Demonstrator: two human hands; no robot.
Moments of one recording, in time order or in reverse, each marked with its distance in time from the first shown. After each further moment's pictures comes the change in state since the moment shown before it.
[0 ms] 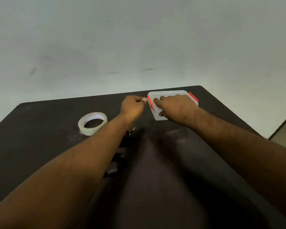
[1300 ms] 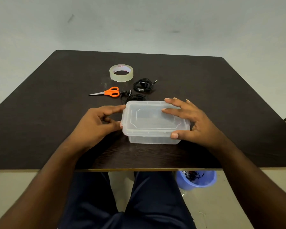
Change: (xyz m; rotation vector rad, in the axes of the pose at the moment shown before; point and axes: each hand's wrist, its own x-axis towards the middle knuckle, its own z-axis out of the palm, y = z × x) left_hand -0.274 -0.070 -0.137 -0.010 -0.104 0.083; right_hand -0.189 -0.100 0.025 1.046 0.172 -0.275
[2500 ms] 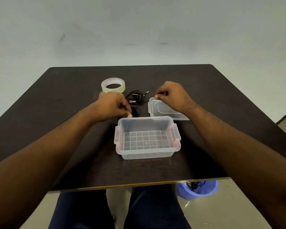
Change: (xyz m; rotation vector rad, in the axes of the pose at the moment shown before) left_hand 0.119 0.024 0.004 0.753 -0.226 0.172; right_hand 0.118 0.057 -0.024 -0.283 0.219 0.138
